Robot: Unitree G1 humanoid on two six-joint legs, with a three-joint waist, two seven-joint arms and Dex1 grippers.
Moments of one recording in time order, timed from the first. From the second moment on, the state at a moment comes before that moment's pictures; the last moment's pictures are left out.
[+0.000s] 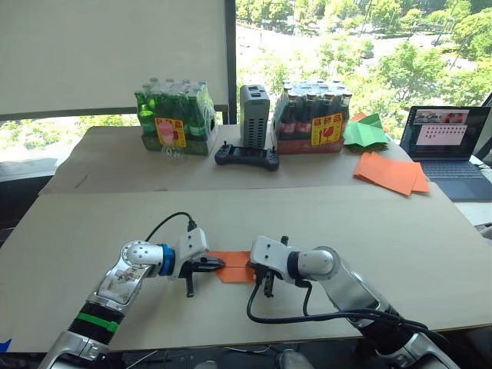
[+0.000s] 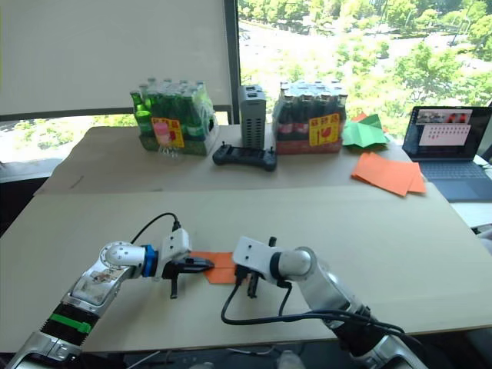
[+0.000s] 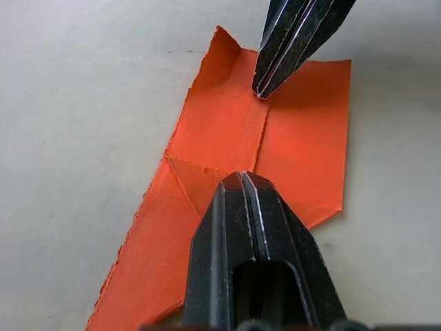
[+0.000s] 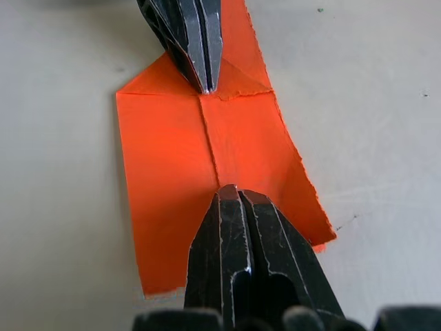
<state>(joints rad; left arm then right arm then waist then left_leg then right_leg) -0.36 0.63 -0.22 0.10 -0.16 0.22 -1.13 -0.43 -0.48 0.52 -0.25 -0.14 0.57 0.81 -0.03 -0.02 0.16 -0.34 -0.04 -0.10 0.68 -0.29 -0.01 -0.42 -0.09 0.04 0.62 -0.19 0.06</state>
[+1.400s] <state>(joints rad) -0.39 0.61 -0.24 0.09 -0.16 0.26 -1.15 -0.49 -0.41 0.51 -0.17 -0.07 0.61 0.79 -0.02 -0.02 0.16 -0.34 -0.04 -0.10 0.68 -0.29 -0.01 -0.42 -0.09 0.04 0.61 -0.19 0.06</state>
